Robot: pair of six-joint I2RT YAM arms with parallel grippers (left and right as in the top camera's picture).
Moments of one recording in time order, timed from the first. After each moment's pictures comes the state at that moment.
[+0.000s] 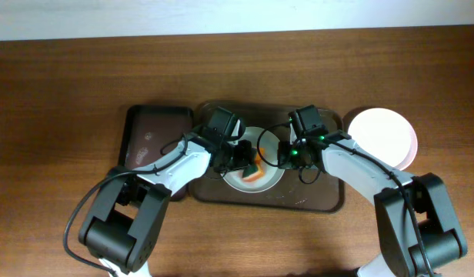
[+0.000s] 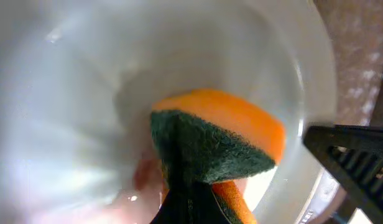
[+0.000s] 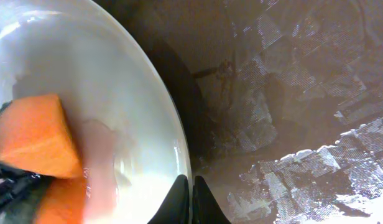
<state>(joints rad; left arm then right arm) -0.51 1.90 1.08 -0.33 0.36 -0.60 0.33 1.74 0.96 -0.45 -0.17 0.39</state>
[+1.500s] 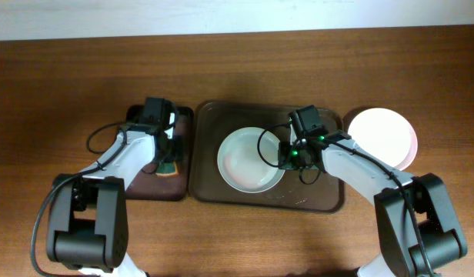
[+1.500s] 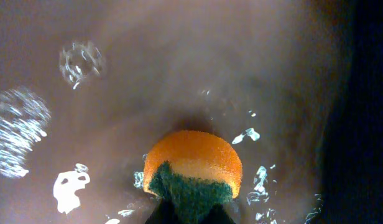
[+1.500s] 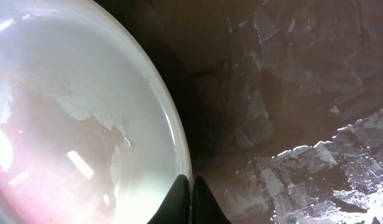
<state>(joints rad) -0.14 1.83 1.07 -0.55 -0.06 -0.12 0.33 1.74 0.96 -0.46 -0.16 0.39</state>
